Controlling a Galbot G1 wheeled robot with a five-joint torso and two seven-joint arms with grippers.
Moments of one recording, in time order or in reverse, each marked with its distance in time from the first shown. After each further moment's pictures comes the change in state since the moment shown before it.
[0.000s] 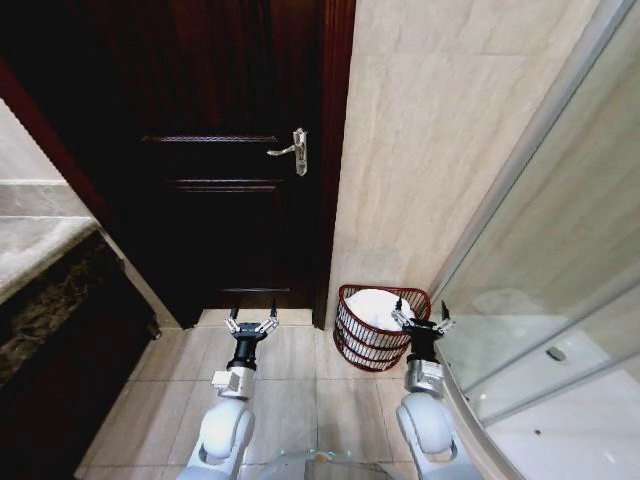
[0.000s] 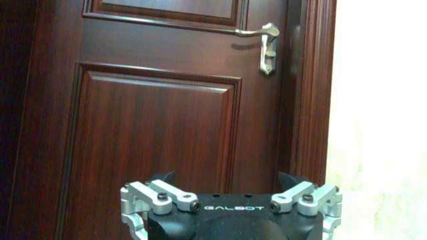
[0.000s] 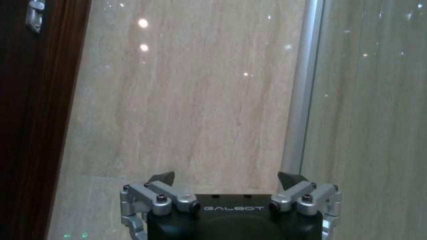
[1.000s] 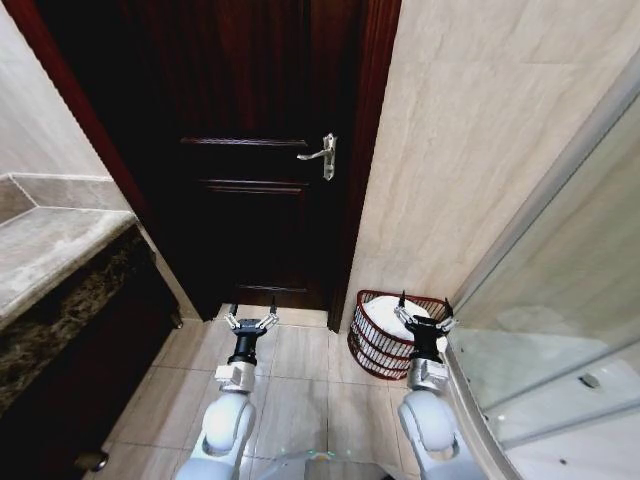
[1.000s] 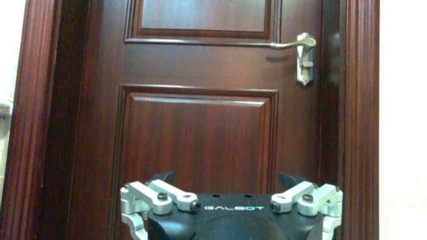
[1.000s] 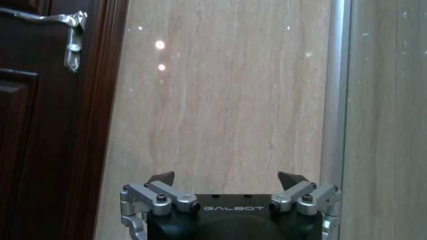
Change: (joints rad) left arm -0.047 -0.007 -0.008 0.032 0.038 -0.002 -0.019; right arm 0.014 -0.016 0.012 -0.002 0.052 0.059 0.003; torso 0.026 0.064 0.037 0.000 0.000
